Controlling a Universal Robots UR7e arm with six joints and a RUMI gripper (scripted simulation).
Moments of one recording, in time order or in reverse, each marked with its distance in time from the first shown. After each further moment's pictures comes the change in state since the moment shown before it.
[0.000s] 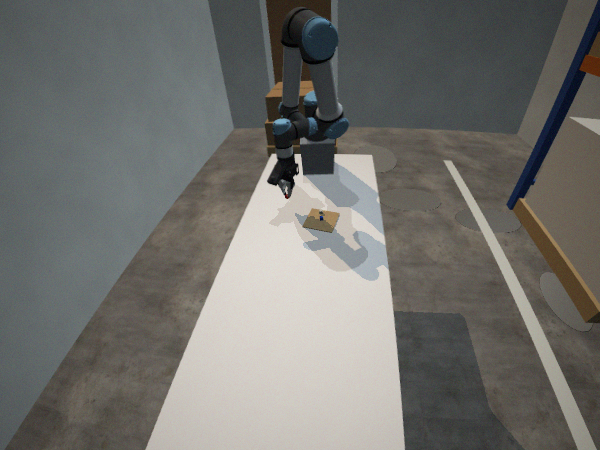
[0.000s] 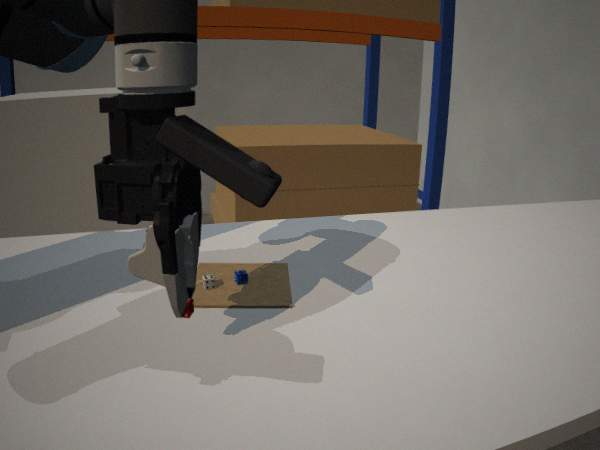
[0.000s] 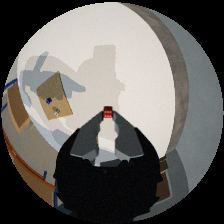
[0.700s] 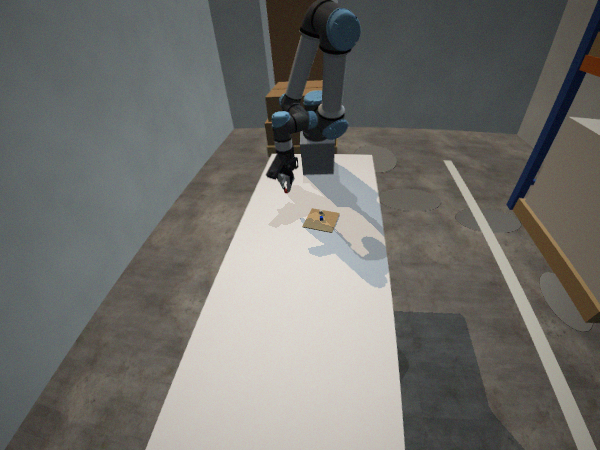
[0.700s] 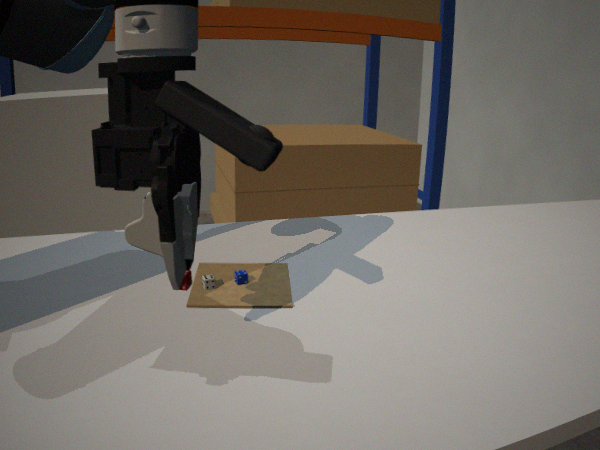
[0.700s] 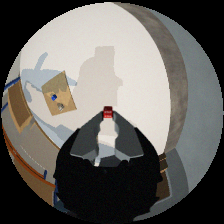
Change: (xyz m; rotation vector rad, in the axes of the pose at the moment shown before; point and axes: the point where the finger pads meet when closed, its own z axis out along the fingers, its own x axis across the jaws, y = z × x) arm 0.000 0.000 -0.032 -0.002 -0.001 0.000
